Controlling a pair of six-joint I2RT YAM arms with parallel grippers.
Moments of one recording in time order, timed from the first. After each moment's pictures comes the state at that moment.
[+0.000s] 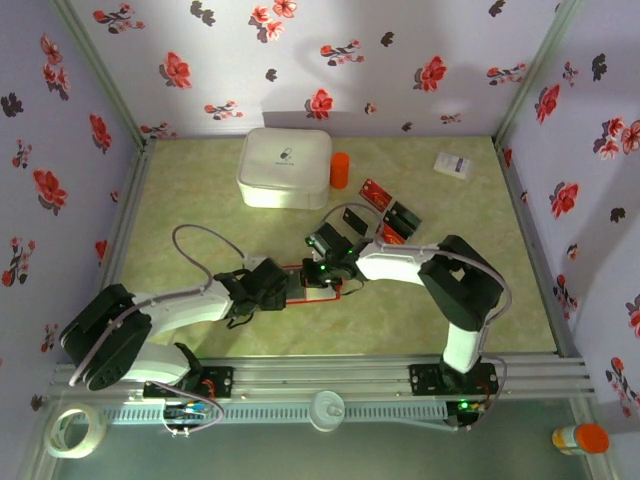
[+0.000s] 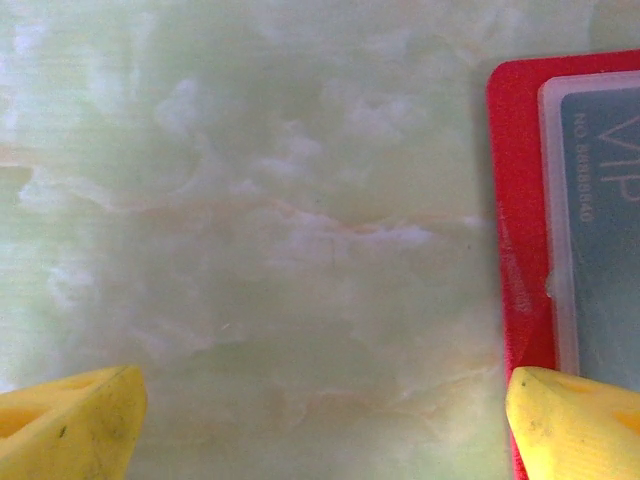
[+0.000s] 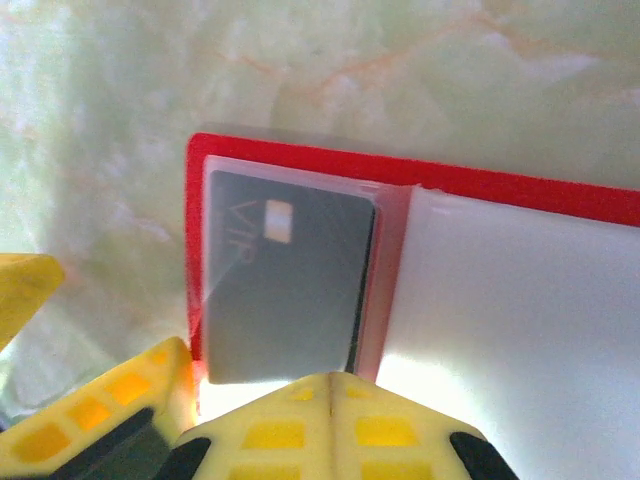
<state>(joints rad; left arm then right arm) -0.87 1.34 0.57 -0.45 -0.36 -0.78 0.88 1.80 1.02 -0.23 -0.29 0.76</state>
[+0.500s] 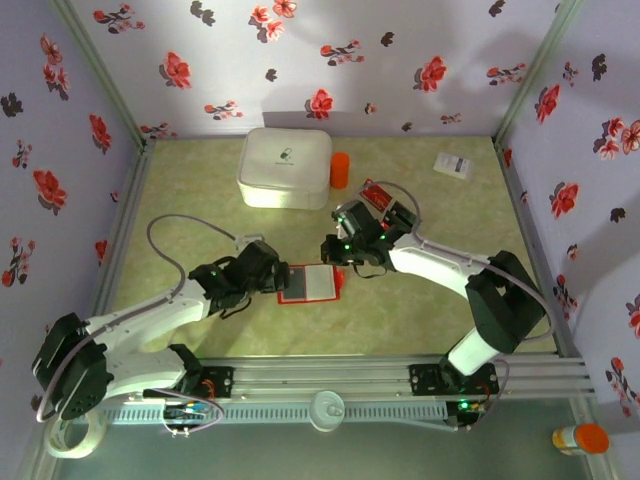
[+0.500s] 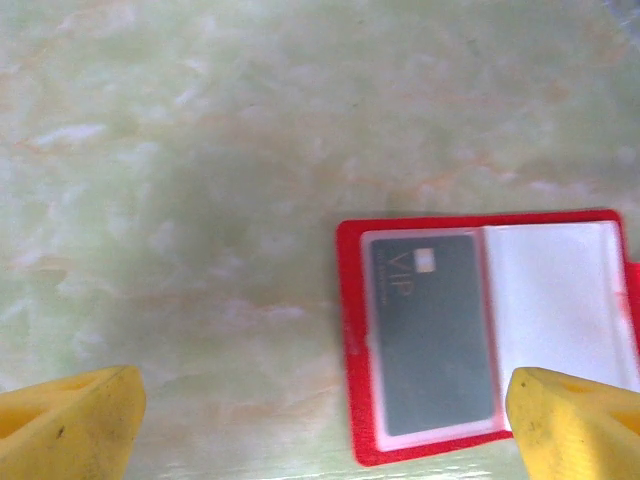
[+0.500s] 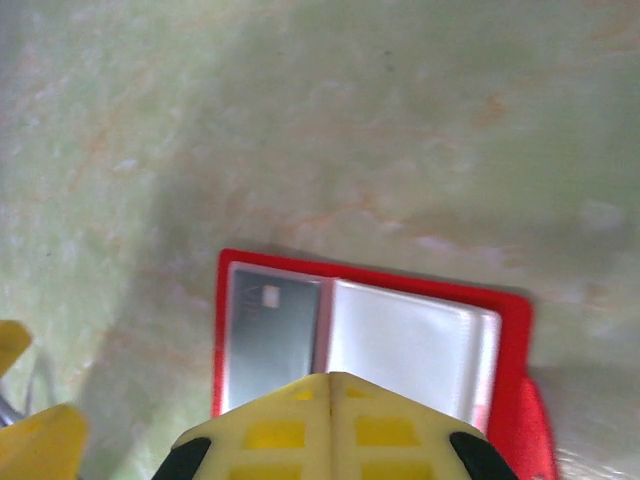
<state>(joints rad) -0.85 1.15 0.70 -0.53 -0.32 -0.78 0.73 1.58 0.99 -0.31 -0.24 0.70</state>
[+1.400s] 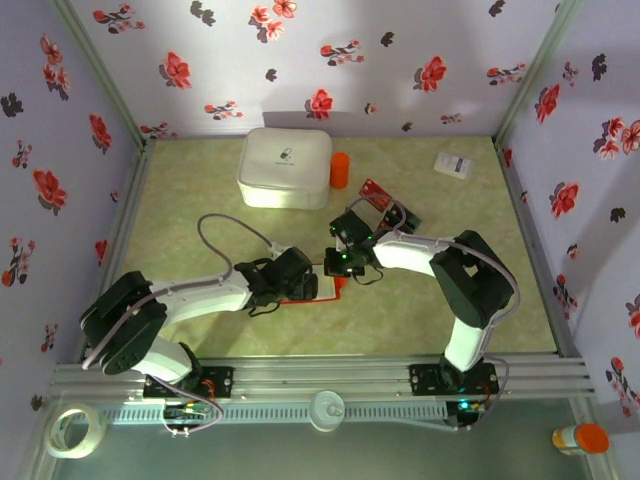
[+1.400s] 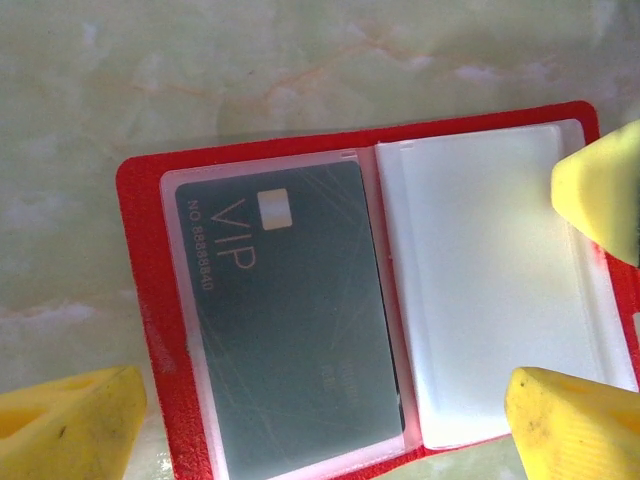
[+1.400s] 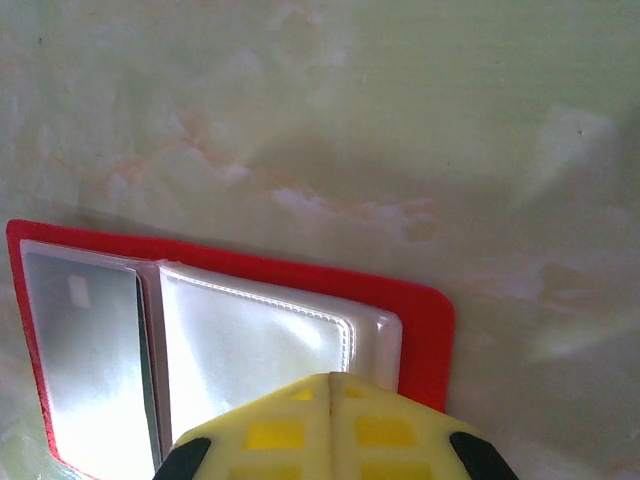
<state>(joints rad) -0.97 1.48 0.76 -0.36 -0.25 -0.81 0.72 1.78 0.99 -0.32 -0.28 0.66</state>
